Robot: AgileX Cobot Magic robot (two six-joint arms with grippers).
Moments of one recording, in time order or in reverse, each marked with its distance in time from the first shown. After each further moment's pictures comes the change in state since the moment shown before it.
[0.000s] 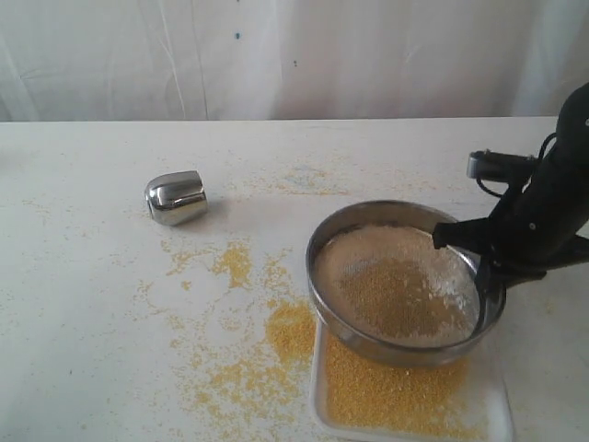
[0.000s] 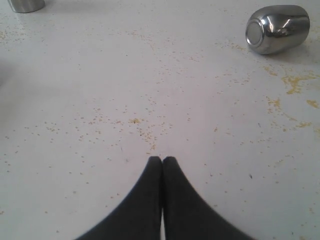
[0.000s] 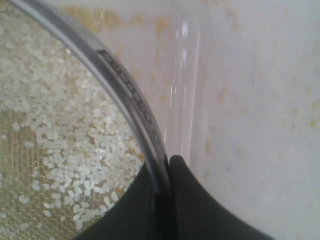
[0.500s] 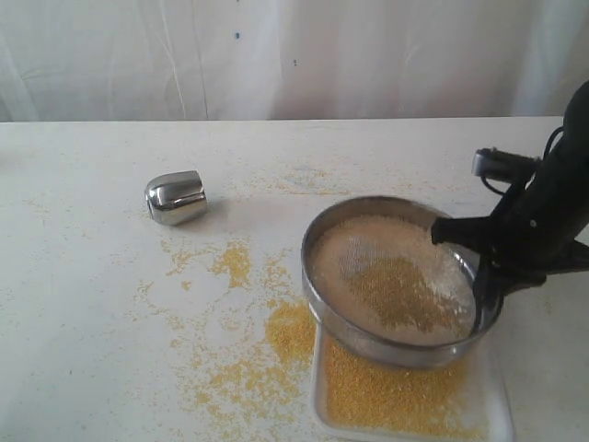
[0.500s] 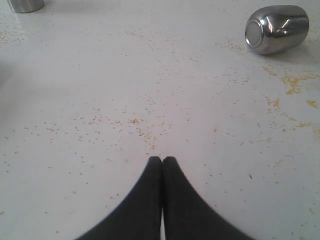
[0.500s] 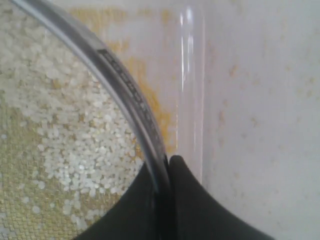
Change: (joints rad) left arm 0.000 0.000 0.000 0.000 0.000 0.000; right arm -0.002 -0.014 0.003 0.054 0.087 0.031
